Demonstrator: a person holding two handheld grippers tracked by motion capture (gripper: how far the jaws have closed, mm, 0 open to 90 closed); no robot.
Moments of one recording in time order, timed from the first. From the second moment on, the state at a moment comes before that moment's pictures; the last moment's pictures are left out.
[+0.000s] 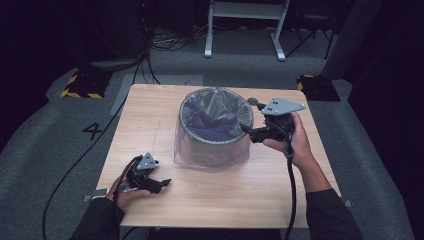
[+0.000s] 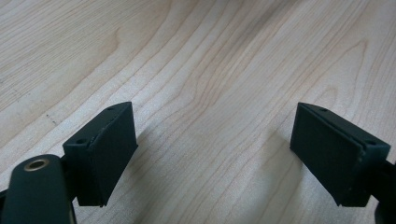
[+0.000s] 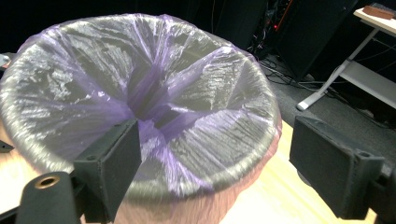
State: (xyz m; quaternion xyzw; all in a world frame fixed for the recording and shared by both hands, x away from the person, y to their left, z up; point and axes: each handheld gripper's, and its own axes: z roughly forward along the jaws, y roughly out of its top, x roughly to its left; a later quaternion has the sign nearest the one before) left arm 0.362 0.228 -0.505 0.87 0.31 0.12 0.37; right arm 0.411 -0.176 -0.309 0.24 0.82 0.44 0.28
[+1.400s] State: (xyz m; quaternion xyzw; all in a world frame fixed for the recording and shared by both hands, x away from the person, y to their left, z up) left arm 0.363 0.228 -0.504 0.87 0.31 0.12 0.36; right arm 0.394 -0.213 -0.356 0.27 0.84 0.39 0.25
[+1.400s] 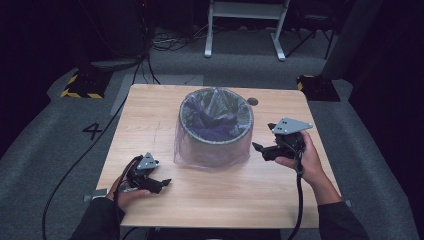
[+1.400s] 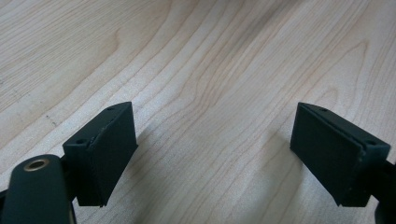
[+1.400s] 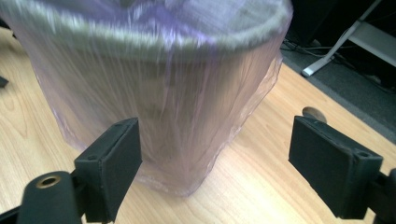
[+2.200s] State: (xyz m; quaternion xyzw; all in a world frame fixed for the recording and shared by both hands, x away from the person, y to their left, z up) left arm 0.363 0.228 -0.504 0.87 0.31 0.12 0.36; right arm 0.396 -0.215 -0.407 0.28 0.87 0.34 0.22
